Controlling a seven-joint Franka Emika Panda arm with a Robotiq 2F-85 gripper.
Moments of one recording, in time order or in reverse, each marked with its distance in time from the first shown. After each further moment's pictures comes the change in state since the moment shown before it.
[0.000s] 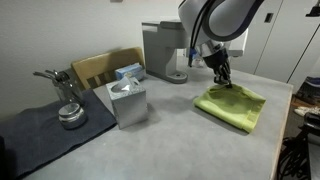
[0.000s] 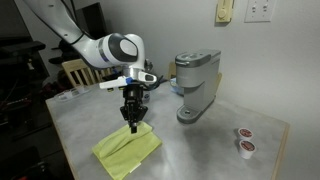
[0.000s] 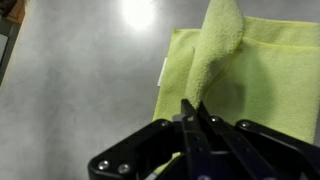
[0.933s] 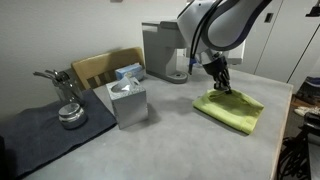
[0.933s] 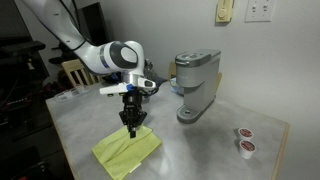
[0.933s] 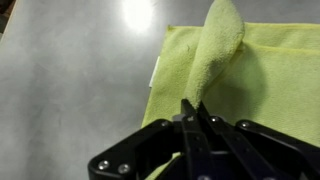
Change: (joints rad) arm 0.002 0.044 0.004 -0.001 -0.002 0.023 -0.007
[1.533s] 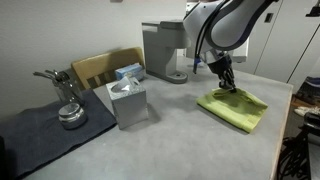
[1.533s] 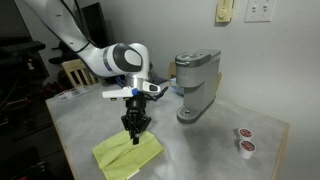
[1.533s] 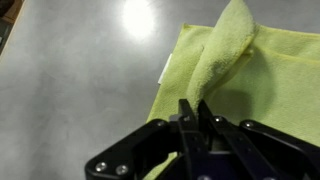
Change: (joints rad) arm -0.024 0.007 -0.032 -0.008 -0.002 0.004 -0.066
